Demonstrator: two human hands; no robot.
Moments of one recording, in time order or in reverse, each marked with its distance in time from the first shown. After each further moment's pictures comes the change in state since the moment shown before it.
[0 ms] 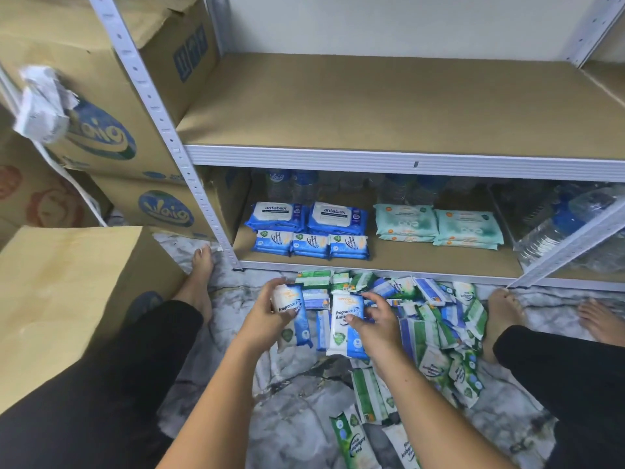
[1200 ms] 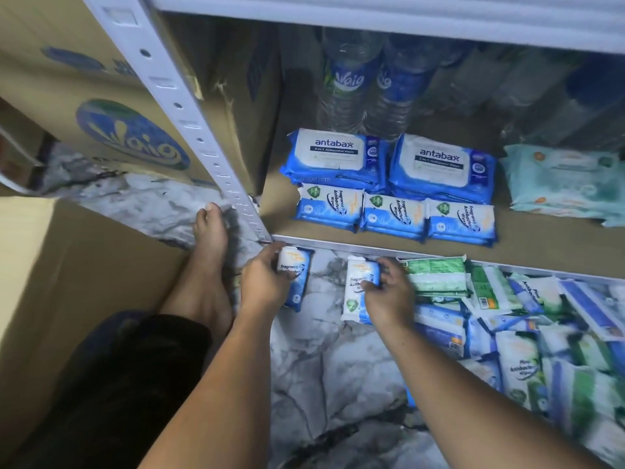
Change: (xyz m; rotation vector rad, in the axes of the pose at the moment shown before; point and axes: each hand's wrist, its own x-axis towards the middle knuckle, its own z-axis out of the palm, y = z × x) left_hand 0.258 -0.147 -0.092 0.197 0.307 -0.139; right_hand 0.210 0.103 0.203 -0.224 0.165 0.058
